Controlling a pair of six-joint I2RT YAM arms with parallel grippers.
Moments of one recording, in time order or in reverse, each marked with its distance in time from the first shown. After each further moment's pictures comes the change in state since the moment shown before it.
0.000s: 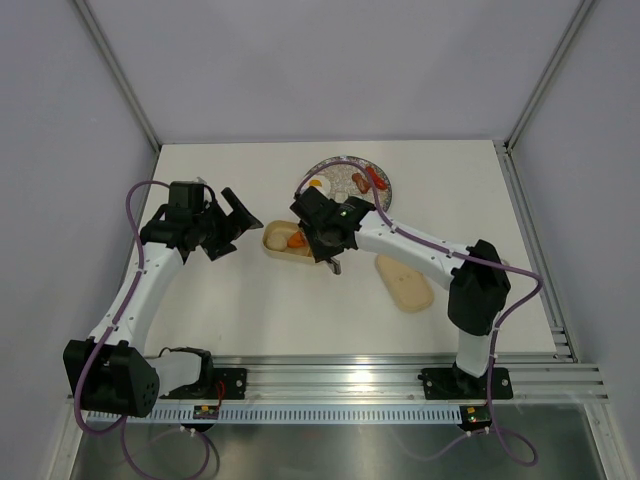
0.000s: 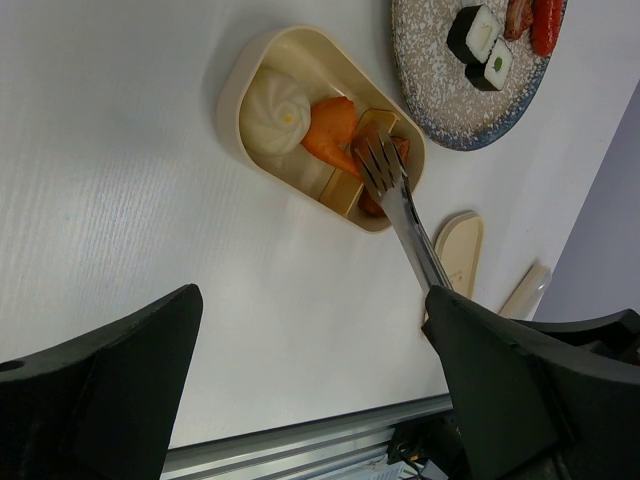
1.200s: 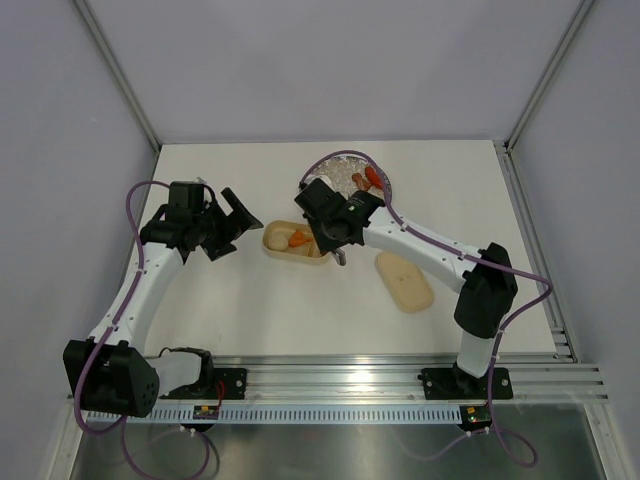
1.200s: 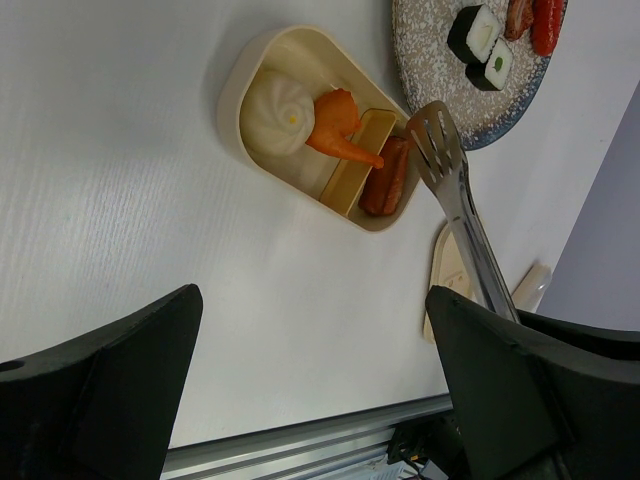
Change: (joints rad) left arm 0.000 0.000 0.000 -0.001 0.000 0.000; right arm -0.013 -0.027 0.045 -0.026 0.084 -0.028
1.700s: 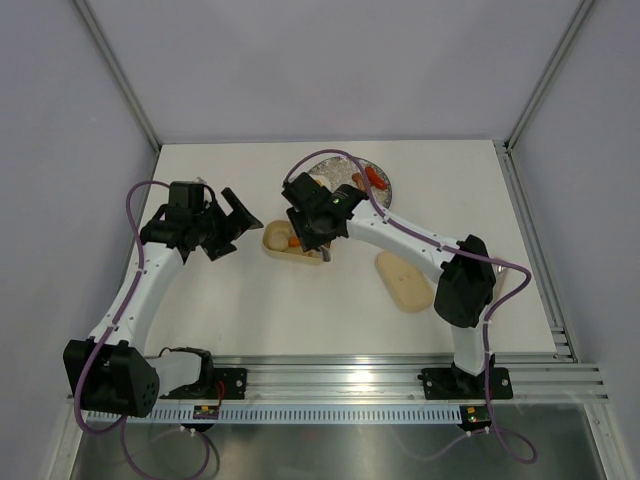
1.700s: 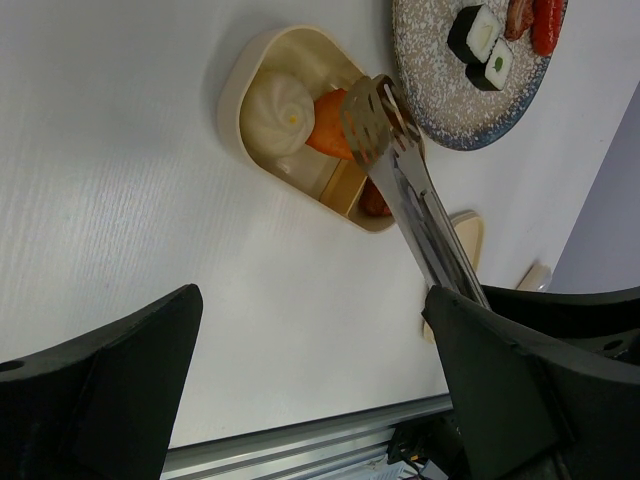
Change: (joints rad) left arm 0.000 0.000 0.000 0.000 0.000 0.000; right arm -0.001 0.132 0.137 -0.004 -0.127 -0.031
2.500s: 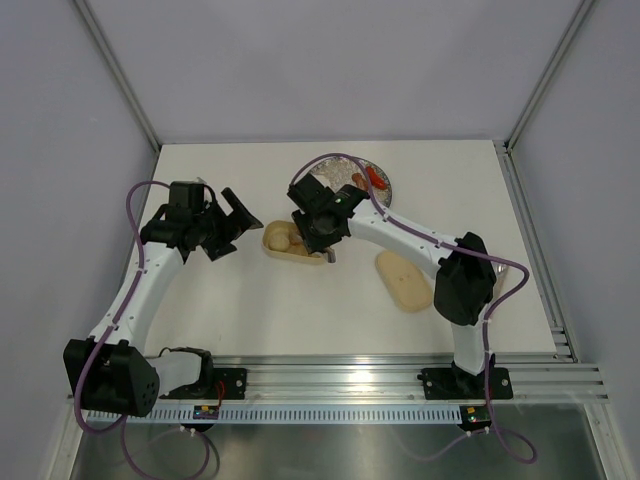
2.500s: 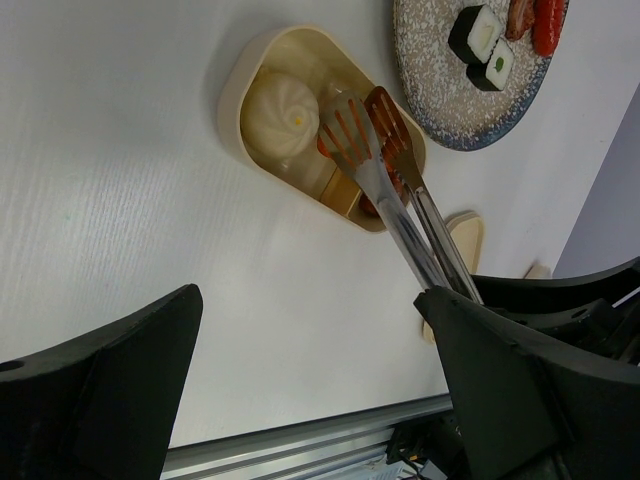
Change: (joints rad) left arm 0.000 0.003 0.000 0.000 0.000 -0.003; right arm -0.030 0.000 -0.049 0.002 -0.020 -0.007
